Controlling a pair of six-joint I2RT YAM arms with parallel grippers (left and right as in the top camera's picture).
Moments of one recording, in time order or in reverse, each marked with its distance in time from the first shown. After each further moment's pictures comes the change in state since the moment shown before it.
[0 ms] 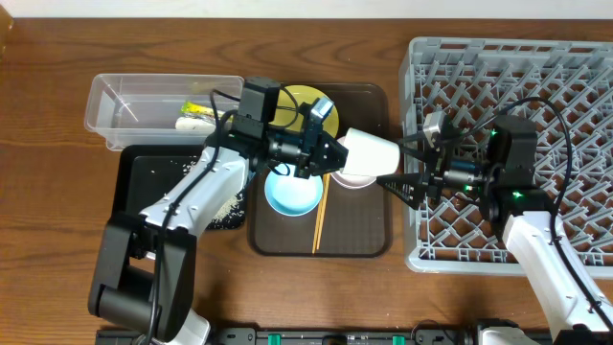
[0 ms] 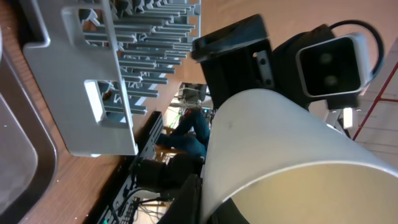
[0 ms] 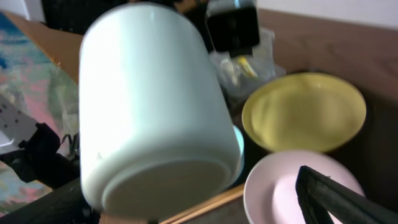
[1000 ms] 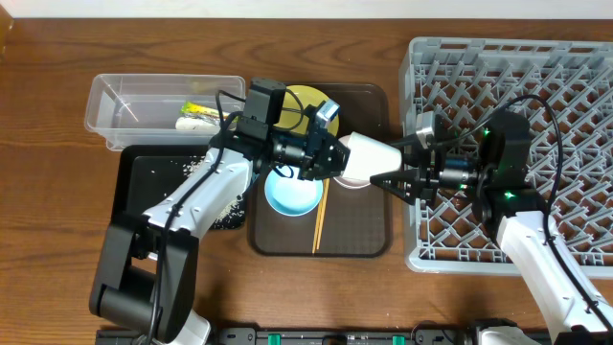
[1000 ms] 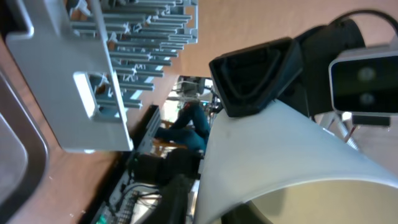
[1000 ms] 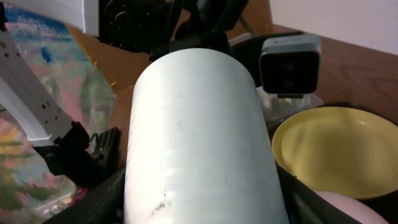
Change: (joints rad) left arm -0.021 0.000 0.000 0.001 0.014 0.016; right arm 0.056 0.000 0.000 0.113 -0.090 0.051
